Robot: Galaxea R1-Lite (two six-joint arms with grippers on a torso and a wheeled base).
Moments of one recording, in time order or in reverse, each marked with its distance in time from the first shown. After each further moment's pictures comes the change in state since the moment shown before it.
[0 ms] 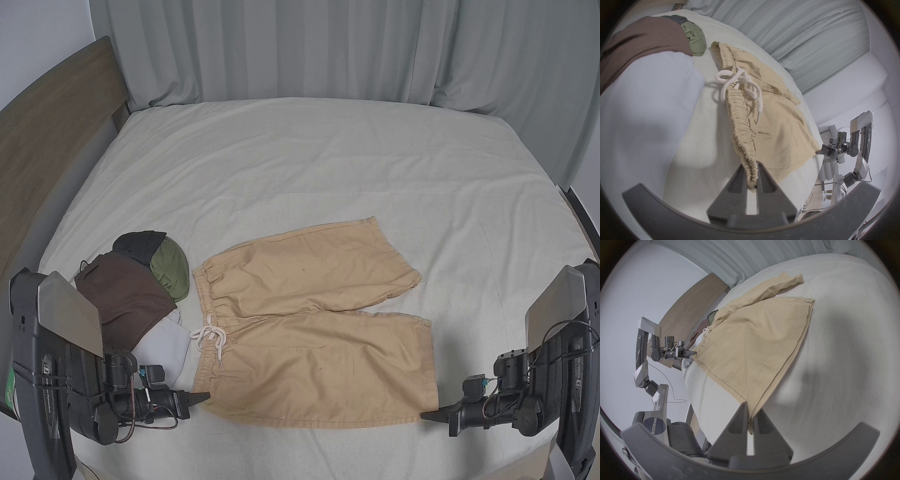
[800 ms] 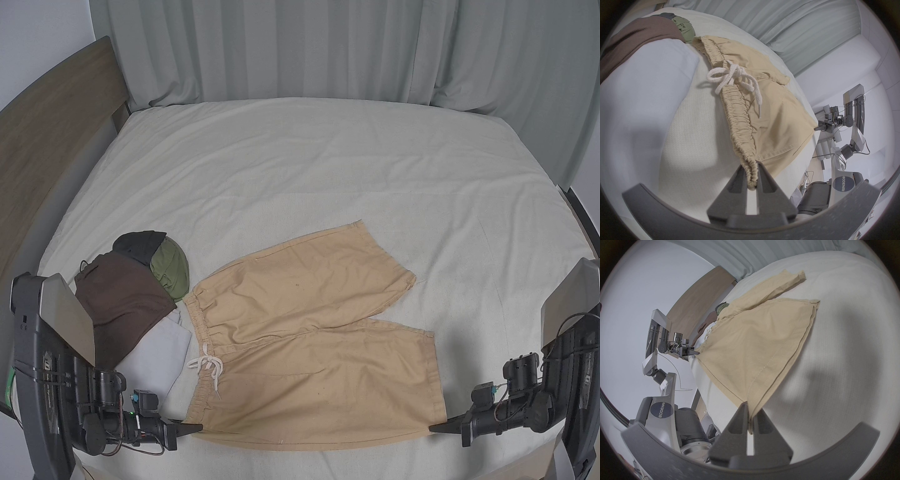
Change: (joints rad) left arm 0.083 0.053 0.167 0.003 -0.115 0.305; right arm -0.073 -0.067 0.045 0.179 0.085 -0.187
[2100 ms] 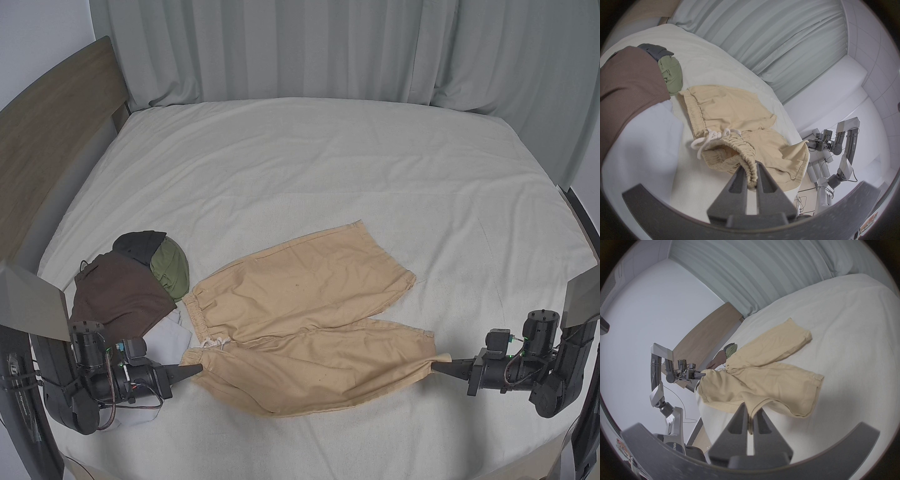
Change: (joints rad) left arm -0.030 -0.270 -0.155 -0.002 -0.059 -0.332; right arm 0.024 -0.222 -0.113 -0.174 0.064 0.352
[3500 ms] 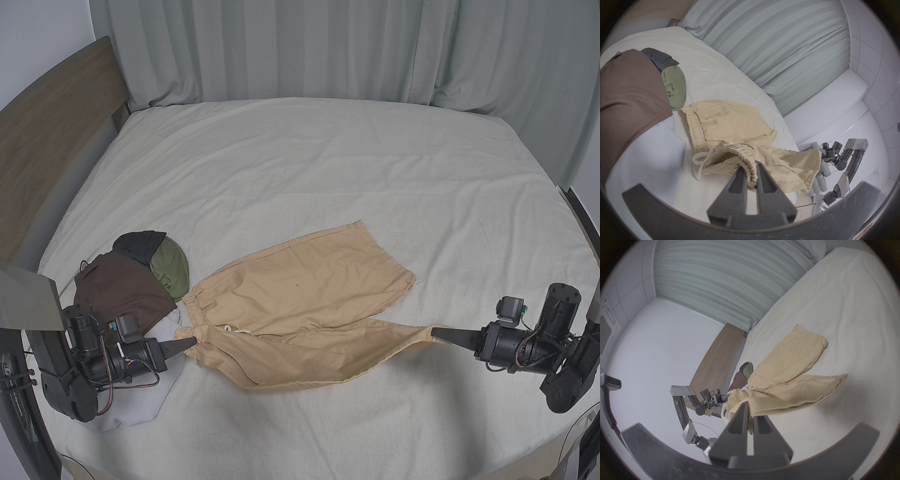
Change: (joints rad) left arm 0.022 -0.043 -0.097 -0.001 0.016 -0.168; right arm 0.095 -0.241 -0.045 0.000 -0.013 0.525
